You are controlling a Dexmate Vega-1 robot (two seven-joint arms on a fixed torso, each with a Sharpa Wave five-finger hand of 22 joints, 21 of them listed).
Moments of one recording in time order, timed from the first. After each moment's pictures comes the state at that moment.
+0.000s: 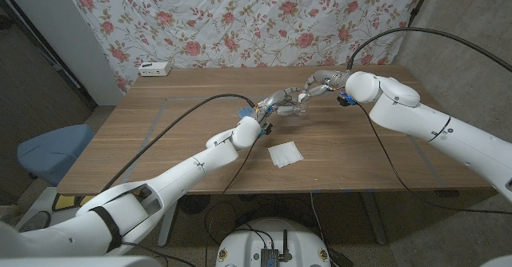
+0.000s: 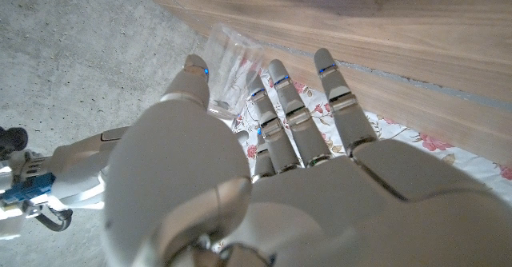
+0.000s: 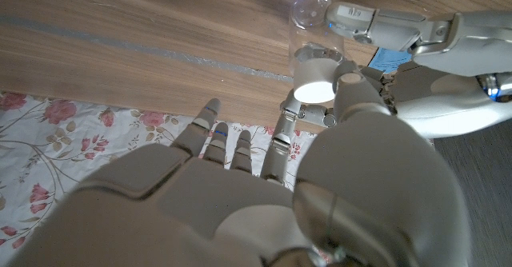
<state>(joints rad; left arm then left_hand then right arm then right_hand) 0.58 0.35 0.83 -1.32 0.21 -0.12 0.23 1.01 -0.01 0.36 -0.13 0.18 0.26 -0.02 0.19 0.17 0.90 -0.12 0.19 0.19 0.86 -0.11 0.17 0.16 0.69 0.14 0.19 0.17 -0.50 -0.90 -0.75 -2.04 -0.29 -0.66 0.37 0.77 -0.04 0.40 -0.15 0.18 0.59 -0.12 0.53 0.37 0.04 0.04 0.20 0.19 0.03 0.08 0.21 0.19 0.23 0.05 0.20 0.17</state>
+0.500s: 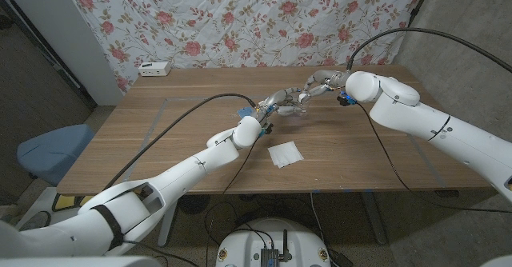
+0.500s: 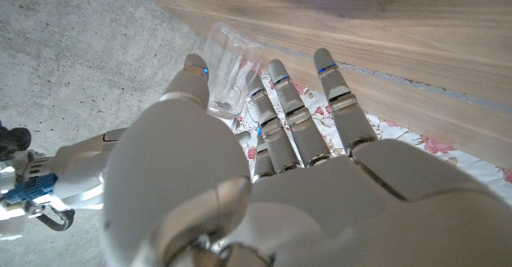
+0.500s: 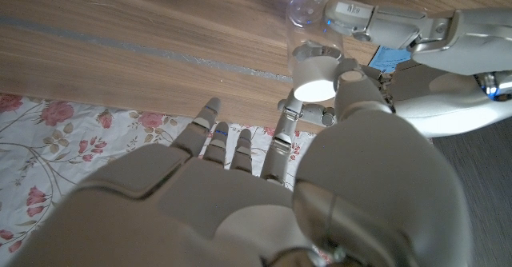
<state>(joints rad) 0.57 0.35 0.84 -1.31 0.20 -0.13 0.23 1.01 -0.01 0.36 -0.13 0.18 0.26 -0.02 0.19 0.17 0.91 -0.12 0.20 0.19 0.86 -0.11 0.17 0.16 0.69 0.14 0.19 0.17 -0.50 -0.90 -0.75 -2.03 -0.28 -0.64 0.37 0.80 -0.02 0.41 -0.16 0.18 0.63 -0.13 0.56 0.38 0.06 0.04 0.20 0.19 0.04 0.08 0.21 0.19 0.24 0.05 0.20 0.17</state>
